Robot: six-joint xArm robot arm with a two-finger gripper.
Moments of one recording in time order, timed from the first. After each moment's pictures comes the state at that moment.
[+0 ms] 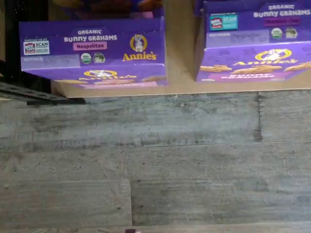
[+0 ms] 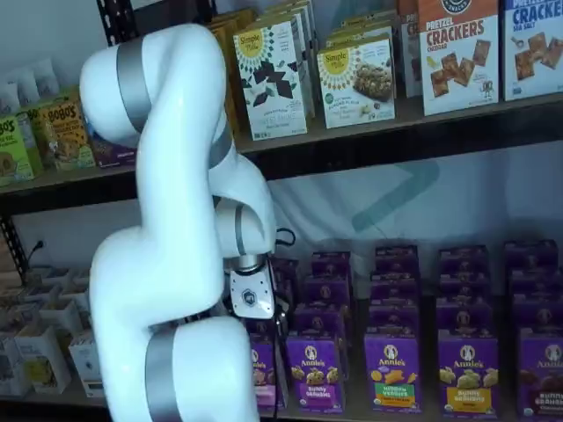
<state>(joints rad) 0.29 0.24 -0.68 0.12 0.39 0.18</state>
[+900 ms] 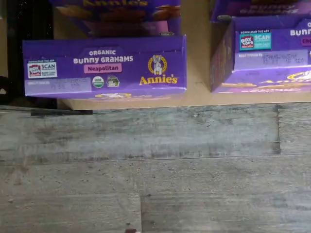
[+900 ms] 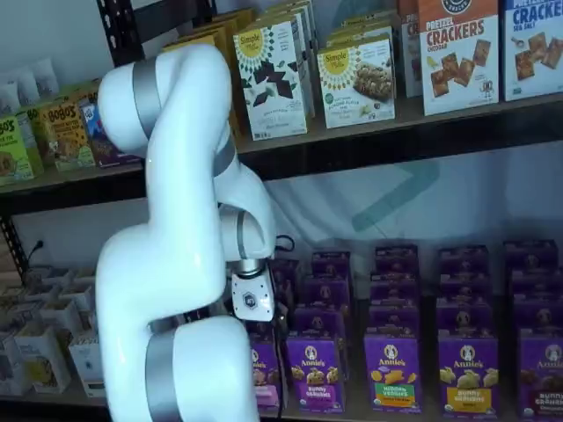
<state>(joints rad) 0.31 0.41 -0.84 0.16 0.40 0.16</state>
